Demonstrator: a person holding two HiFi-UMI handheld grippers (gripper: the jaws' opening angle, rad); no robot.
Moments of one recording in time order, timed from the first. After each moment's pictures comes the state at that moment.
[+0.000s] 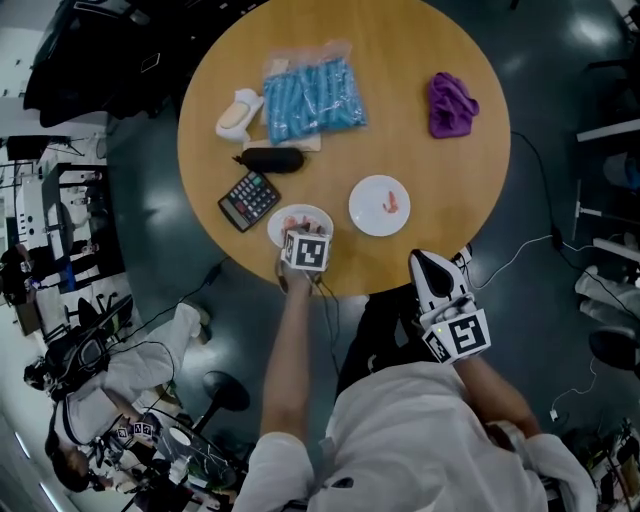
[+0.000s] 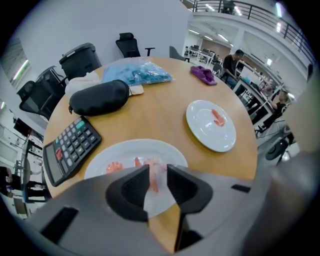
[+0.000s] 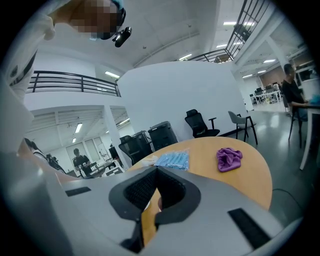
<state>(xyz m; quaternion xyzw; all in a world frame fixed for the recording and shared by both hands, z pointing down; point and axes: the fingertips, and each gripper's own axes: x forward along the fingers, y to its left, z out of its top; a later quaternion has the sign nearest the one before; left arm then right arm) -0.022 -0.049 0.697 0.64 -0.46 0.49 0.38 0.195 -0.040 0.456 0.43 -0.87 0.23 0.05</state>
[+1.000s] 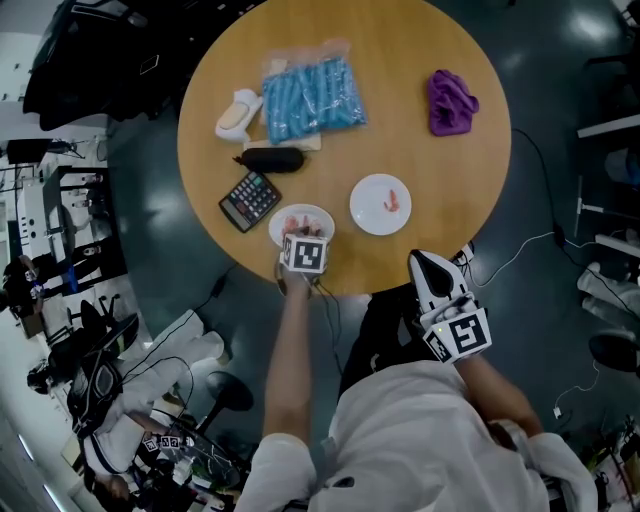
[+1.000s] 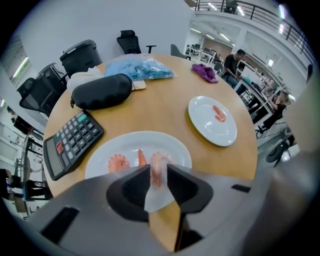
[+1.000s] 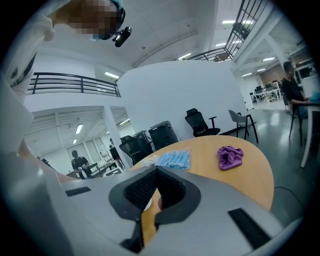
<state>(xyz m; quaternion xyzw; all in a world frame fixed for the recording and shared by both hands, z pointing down) -0.029 -0.039 0.701 0.63 -0.45 0.49 0.39 0.192 -0.037 0.459 0.43 -0.87 0.24 0.05</state>
